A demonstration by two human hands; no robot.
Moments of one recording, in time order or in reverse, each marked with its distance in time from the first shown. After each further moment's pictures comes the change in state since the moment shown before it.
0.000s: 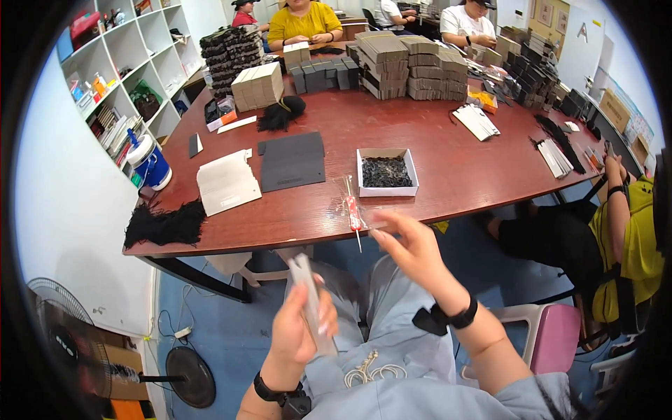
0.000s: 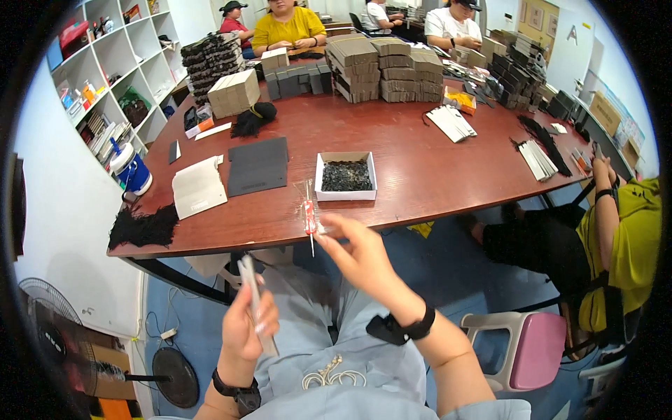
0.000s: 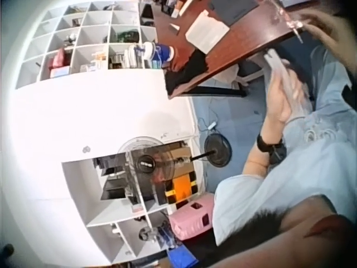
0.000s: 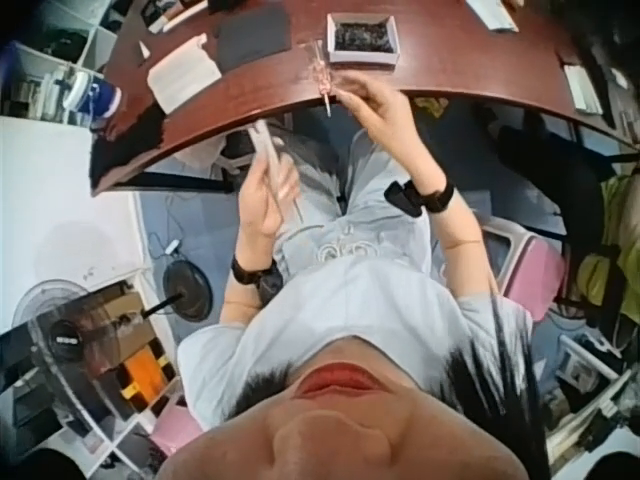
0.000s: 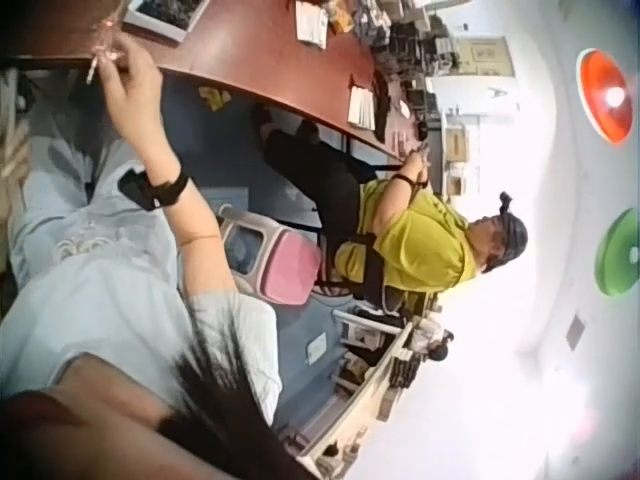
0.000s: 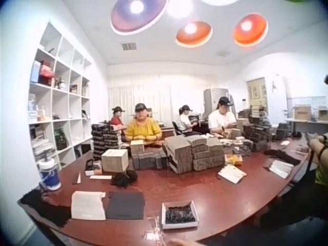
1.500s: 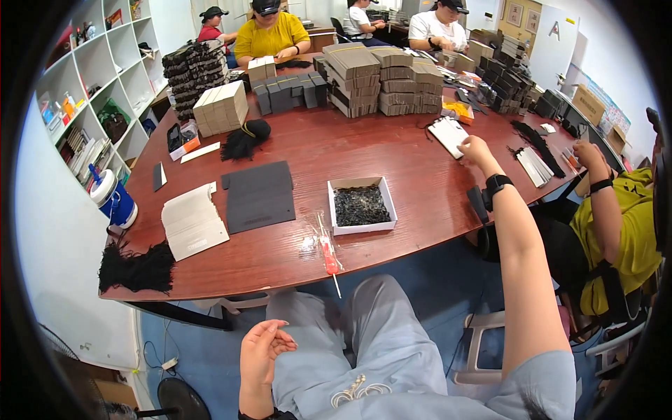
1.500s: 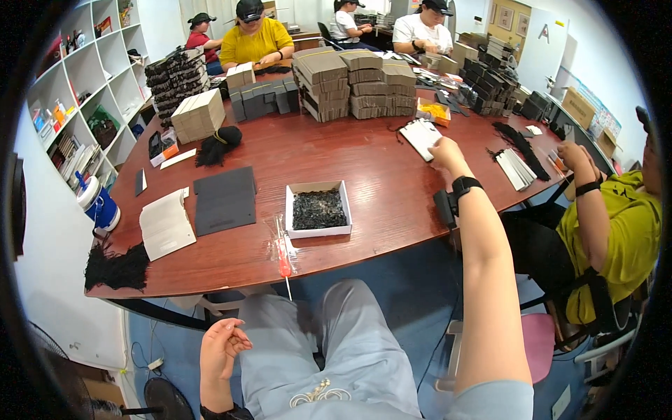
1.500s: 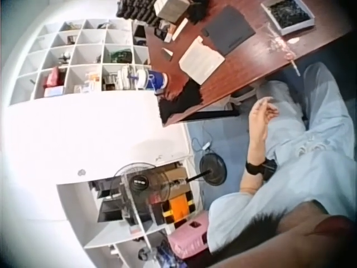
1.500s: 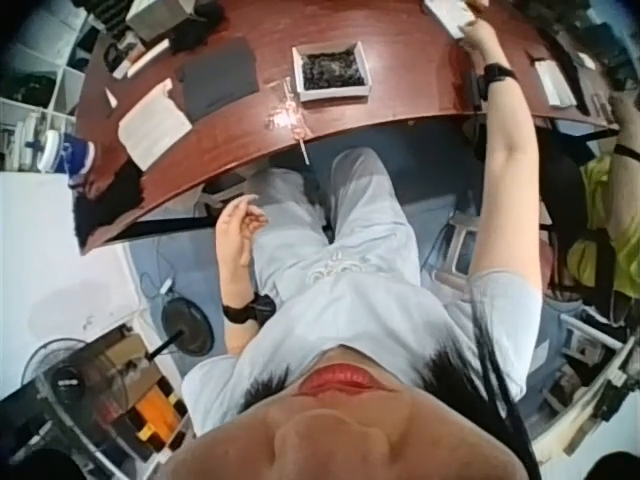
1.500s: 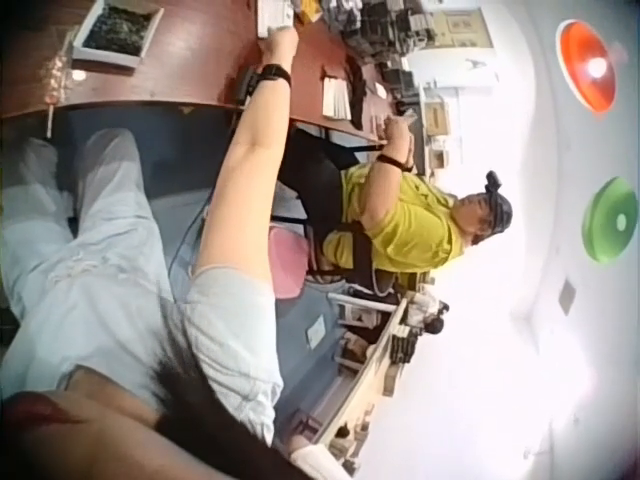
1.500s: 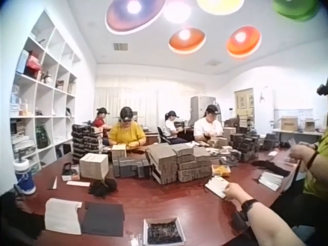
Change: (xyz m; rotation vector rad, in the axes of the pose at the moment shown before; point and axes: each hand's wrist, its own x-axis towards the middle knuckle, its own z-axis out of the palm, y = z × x) left_hand 0.024 0.028 -0.063 0.603 0.463 0.091; right_hand 0.188 0.154 -0.293 -1.118 0.218 0.409
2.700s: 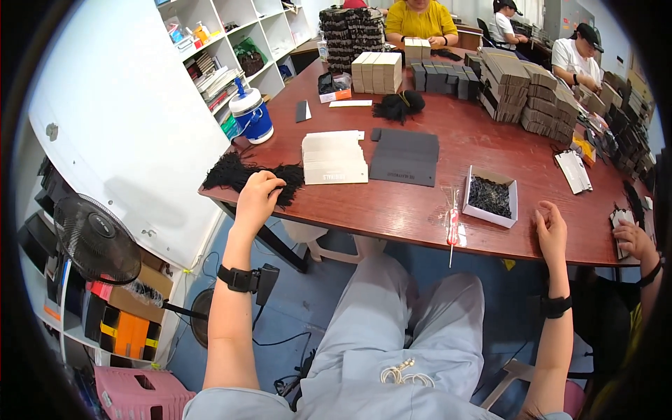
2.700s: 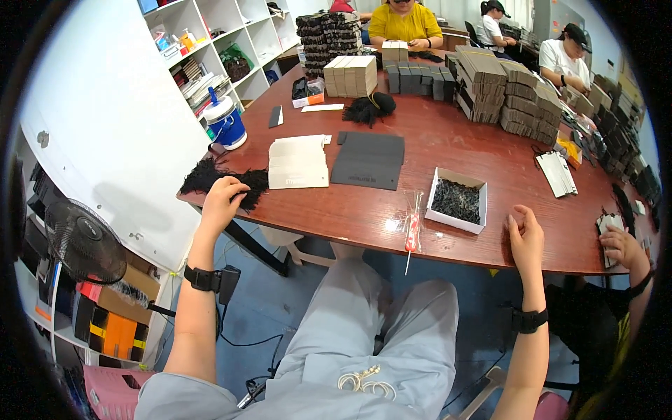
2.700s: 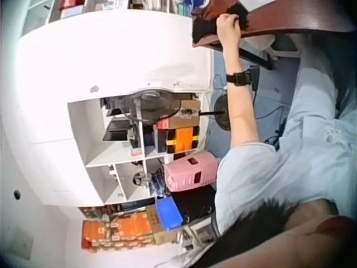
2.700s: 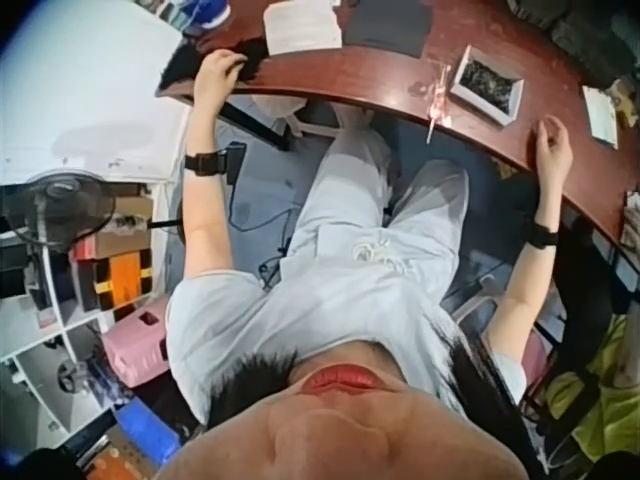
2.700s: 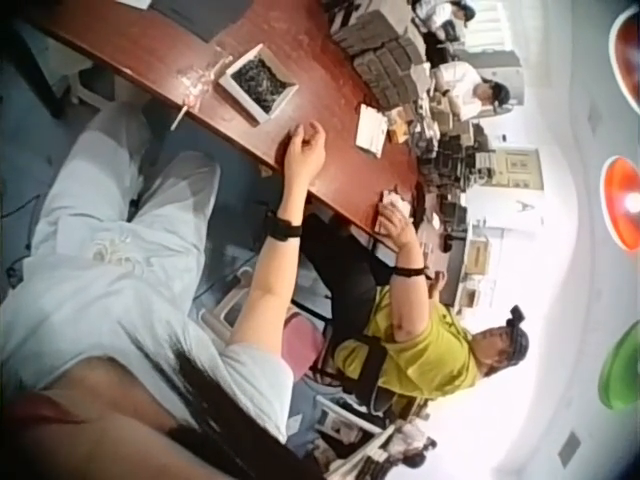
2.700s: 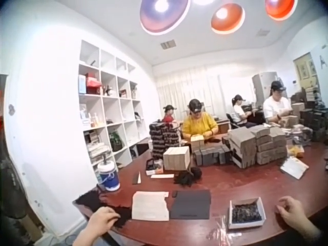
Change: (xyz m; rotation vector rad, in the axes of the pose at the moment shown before) left_hand 0.034 0.150 -0.119 1.666 0.448 1.039; right_hand -0.188 -0.115 0.014 0.496 0.062 -0.340
